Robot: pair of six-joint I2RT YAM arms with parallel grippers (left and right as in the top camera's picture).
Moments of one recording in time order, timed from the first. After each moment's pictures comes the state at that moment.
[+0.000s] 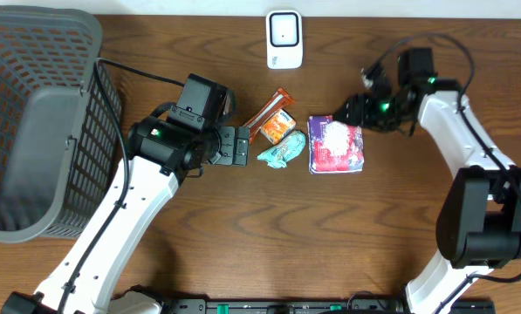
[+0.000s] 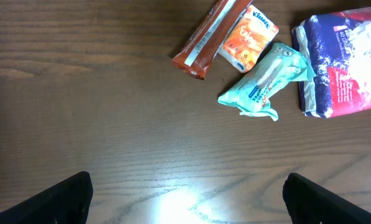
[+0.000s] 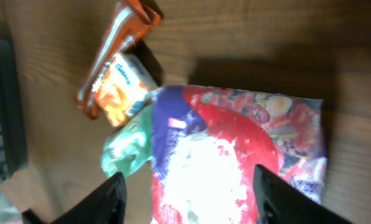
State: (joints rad) left arm -0.43 1.42 1.32 -1.00 0.00 -0.30; right arm 0.02 1.90 1.43 -0.80 -0.59 0.11
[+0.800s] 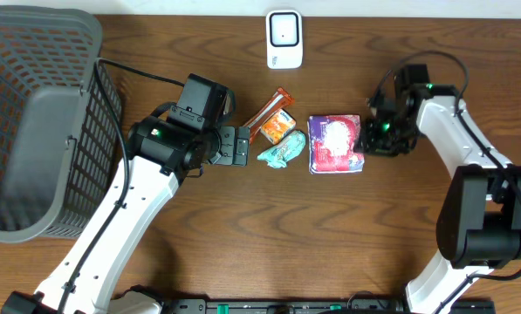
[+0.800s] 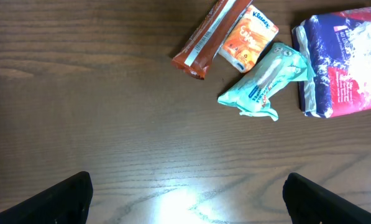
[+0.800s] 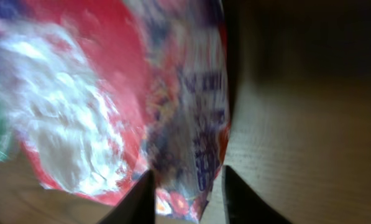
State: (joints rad) left arm -0.43 1.42 1.32 -1.00 0.00 -0.30; right arm 0.01 1.90 1.33 -0.97 -0.33 0.06
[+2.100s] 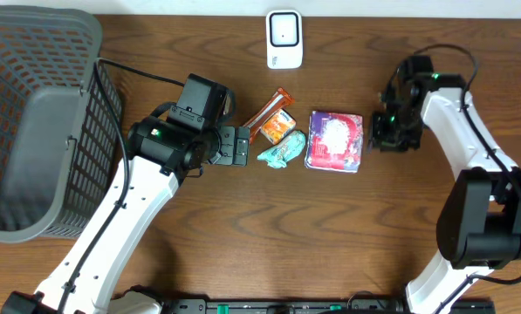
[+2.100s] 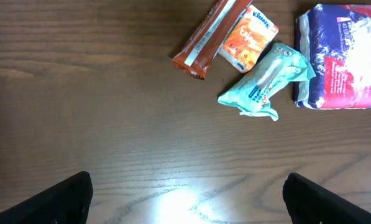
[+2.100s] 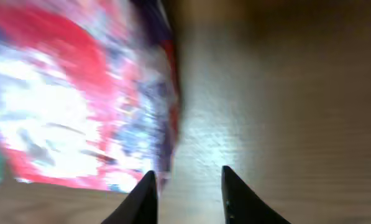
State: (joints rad) left arm -0.43 1.42 1.32 -1.00 0.00 -0.30; right arm 0.02 1.90 1.47 -1.10 -0.19 0.18
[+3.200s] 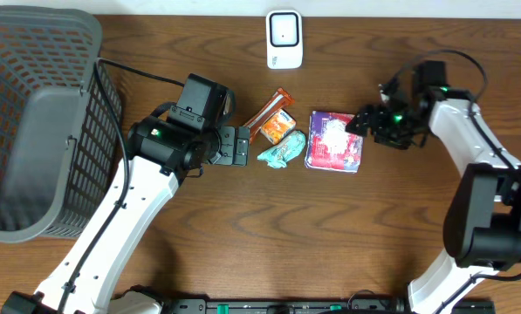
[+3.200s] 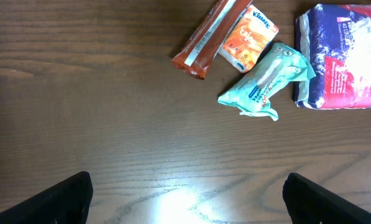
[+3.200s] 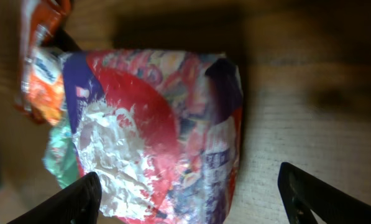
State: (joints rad) left arm -0.43 1.42 1.32 -1.00 0.00 -0.30; right arm -0.07 1.90 1.32 -0.79 -0.52 0.13
